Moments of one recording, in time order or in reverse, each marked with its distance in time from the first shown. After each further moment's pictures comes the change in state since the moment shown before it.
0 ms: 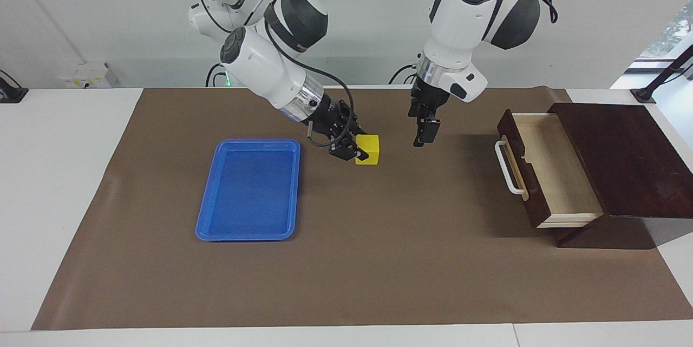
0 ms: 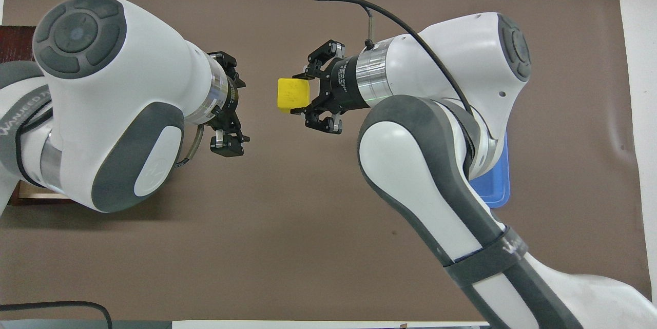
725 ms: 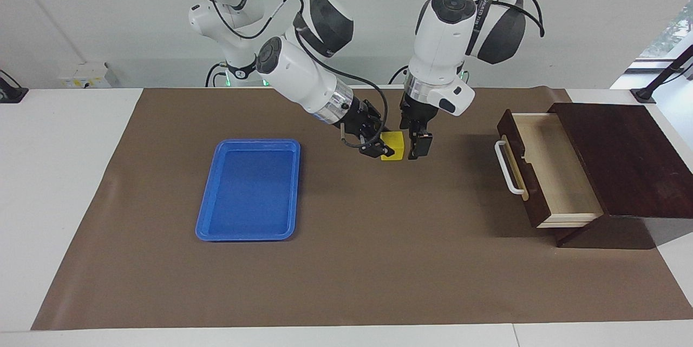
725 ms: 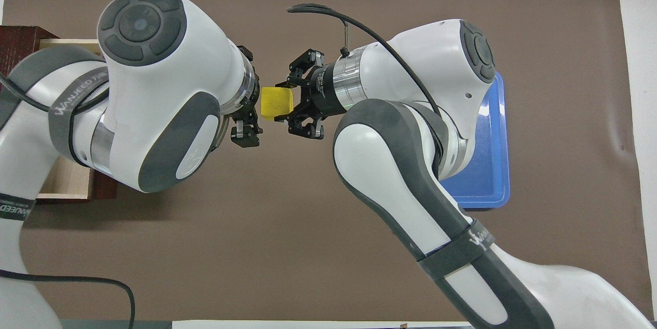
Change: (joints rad) left arm -0.040 0.091 -0.003 0.078 0.064 -0.002 -0.032; right arm 0.031 0.043 -0.004 0.033 0.025 0.003 0.000
